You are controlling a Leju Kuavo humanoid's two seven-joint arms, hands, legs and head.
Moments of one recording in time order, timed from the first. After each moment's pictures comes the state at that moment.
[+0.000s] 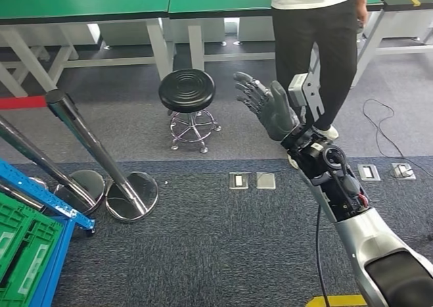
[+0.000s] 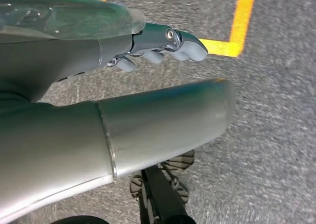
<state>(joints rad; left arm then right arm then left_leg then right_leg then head) -0.16 0.22 -0.89 -0.18 1.07 0.09 -0.30 -0.51 -0.25 0.29 -1.36 -0.34 0.35 -0.08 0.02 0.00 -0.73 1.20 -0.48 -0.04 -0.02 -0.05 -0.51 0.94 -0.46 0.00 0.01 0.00</state>
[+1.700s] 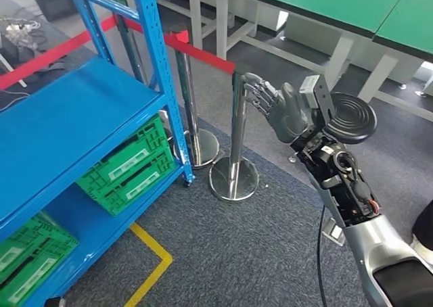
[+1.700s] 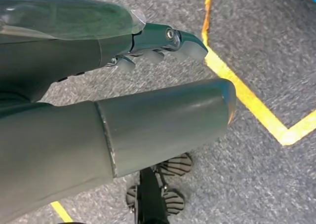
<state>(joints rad) -0.18 0.23 -0.89 -0.18 1.06 0.09 -0.28 -0.53 -0.25 0.30 -1.34 -0.34 0.36 -0.08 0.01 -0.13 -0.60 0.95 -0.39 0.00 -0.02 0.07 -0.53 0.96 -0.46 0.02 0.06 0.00</state>
